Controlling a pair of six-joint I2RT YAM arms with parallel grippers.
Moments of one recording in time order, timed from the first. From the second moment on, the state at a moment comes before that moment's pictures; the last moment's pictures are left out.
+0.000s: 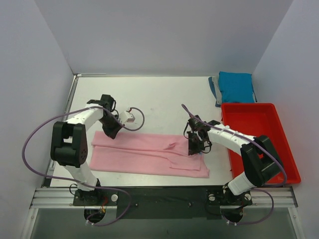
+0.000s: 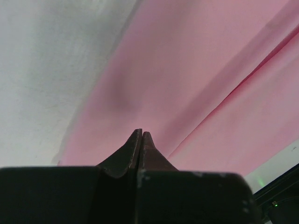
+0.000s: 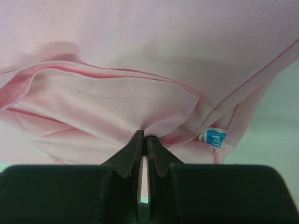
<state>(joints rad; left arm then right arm) -0.15 1.72 1.22 -0.94 0.25 0.88 0.54 1.52 0.81 -0.61 -0.06 0.53</state>
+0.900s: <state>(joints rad) -0.19 1.61 1.35 -0.99 0.45 0.73 0.56 1.38 0.95 -0.63 -0.07 0.52</state>
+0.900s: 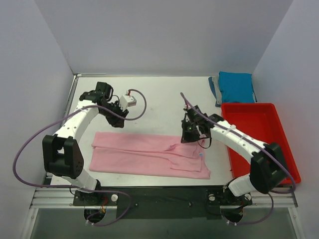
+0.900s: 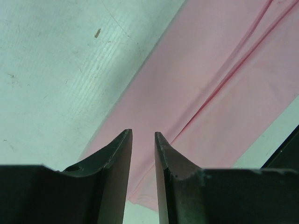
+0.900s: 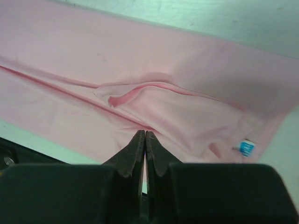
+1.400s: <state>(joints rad) -0.02 1.60 1.31 -0.91 0.42 0.58 0.65 1.85 1.24 -0.59 -0.19 0.50</state>
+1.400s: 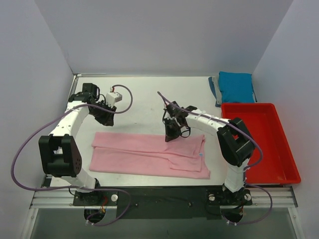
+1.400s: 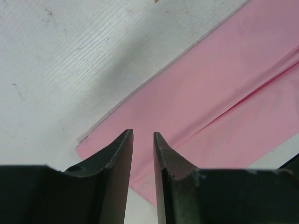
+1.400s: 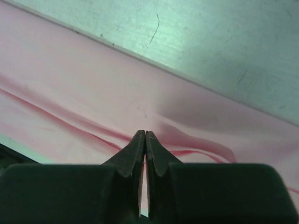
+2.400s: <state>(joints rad) 0.08 1.68 1.25 -0.83 0.20 0.62 0.31 1.80 1.09 -0.76 0.00 0.44</state>
